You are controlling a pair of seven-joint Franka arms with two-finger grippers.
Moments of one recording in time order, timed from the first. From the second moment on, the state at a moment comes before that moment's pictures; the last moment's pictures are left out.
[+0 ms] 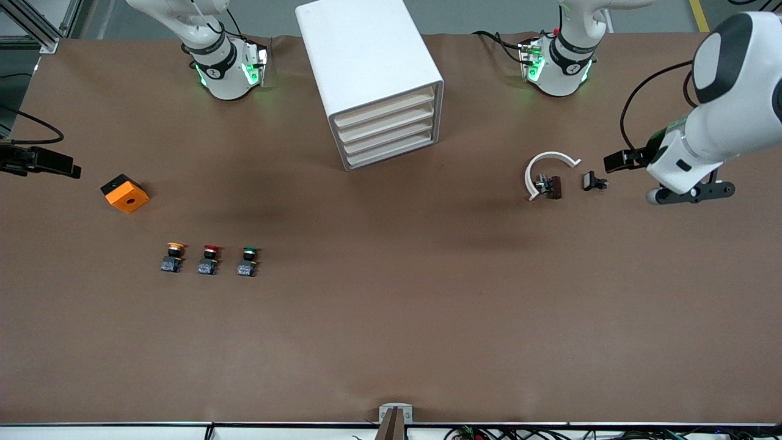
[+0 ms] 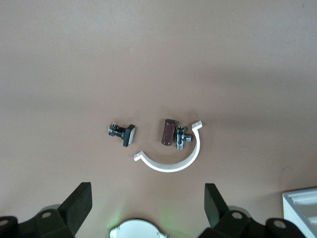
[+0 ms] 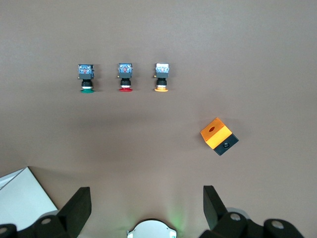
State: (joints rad) left arm -0.04 -0.06 -0.06 -1.94 0.00 1.68 -0.20; right arm -0.07 0.19 -0.03 -1.33 -0.01 1.32 -0.04
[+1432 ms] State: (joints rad) left arm -0.02 -0.09 -0.06 -1.71 0.00 1.61 -0.11; right arm -0.08 0.02 -0.04 -1.51 0.01 1.54 -0.04
